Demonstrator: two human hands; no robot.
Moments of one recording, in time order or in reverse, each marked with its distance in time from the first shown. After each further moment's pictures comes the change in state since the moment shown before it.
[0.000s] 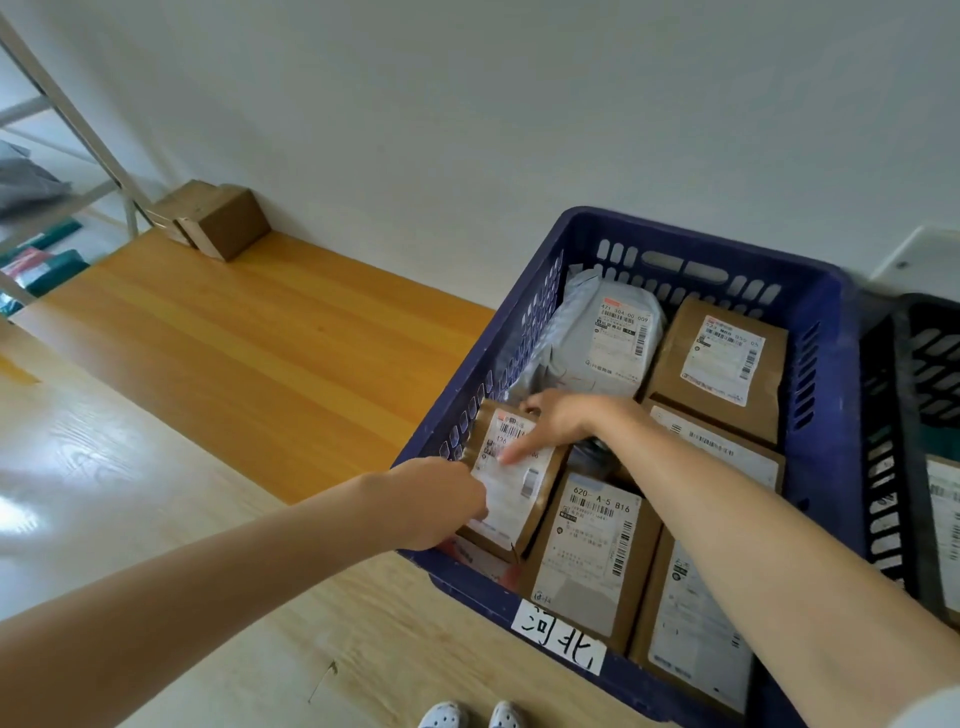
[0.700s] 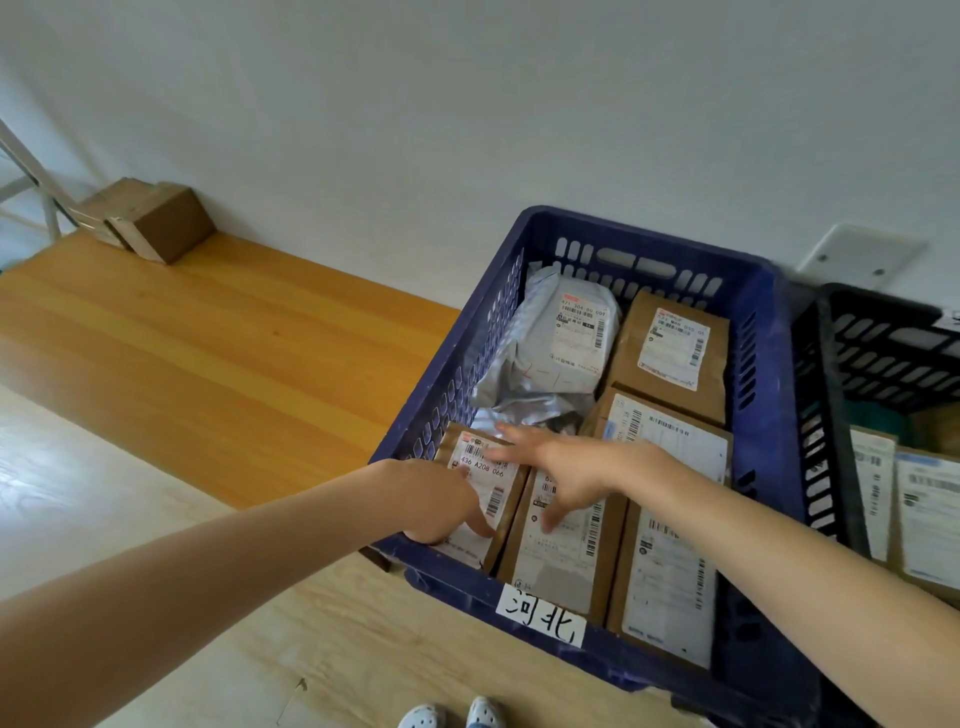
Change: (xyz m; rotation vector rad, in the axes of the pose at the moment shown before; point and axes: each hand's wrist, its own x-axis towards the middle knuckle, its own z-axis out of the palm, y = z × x) left_hand 0.026 0.007 -0.001 -0.089 -0.168 0.021; right_hand -0.060 0.022 0.041 -0.302 0.010 -0.245
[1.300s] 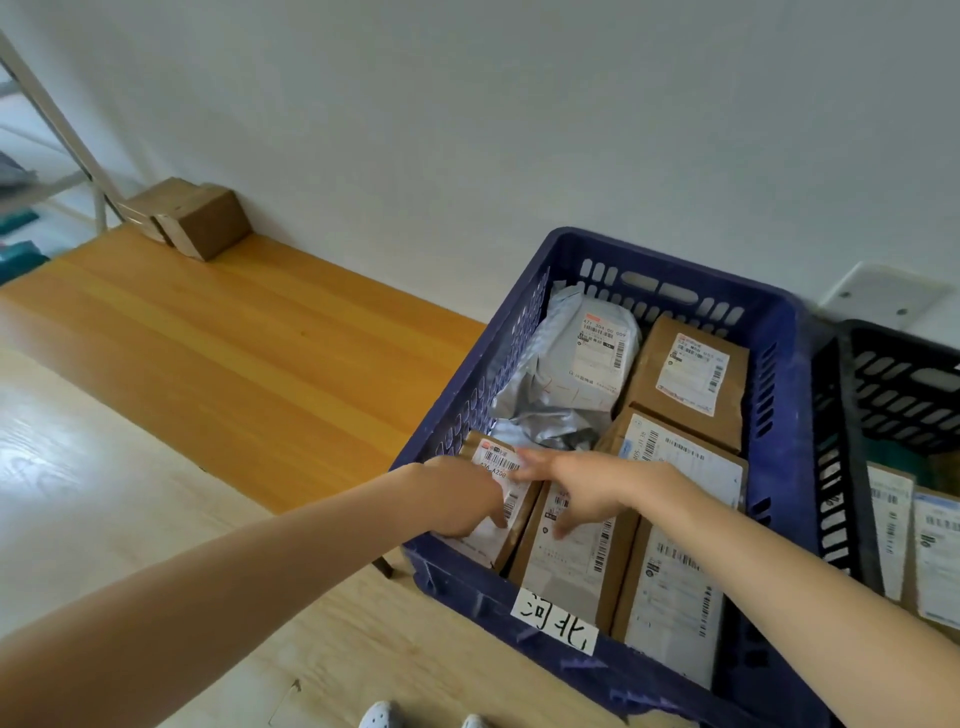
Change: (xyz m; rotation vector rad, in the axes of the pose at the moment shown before) left_hand 0.001 0.003 0.000 -0.029 0.138 -0.010; right_hand -0.003 -0.003 0.000 -0.031 -0.020 0.031
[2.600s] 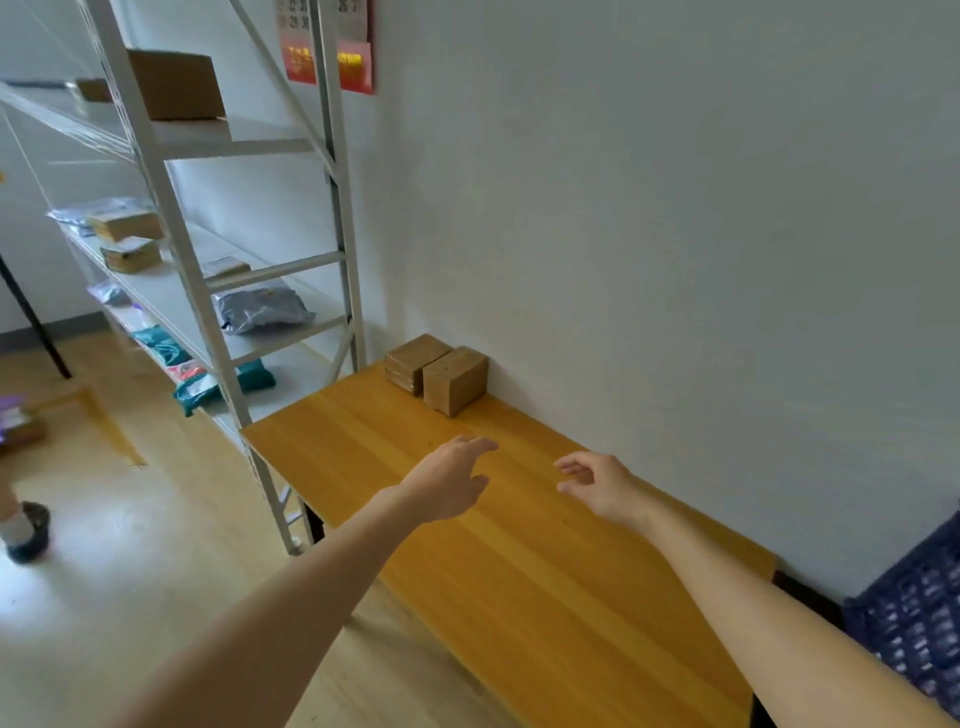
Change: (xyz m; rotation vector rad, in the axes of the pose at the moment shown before) left_hand -0.187 -0.507 0.125 -0.693 0.841 -0.335; right_hand 0.316 -0.354 -0.214 0.473 0.627 -0.004
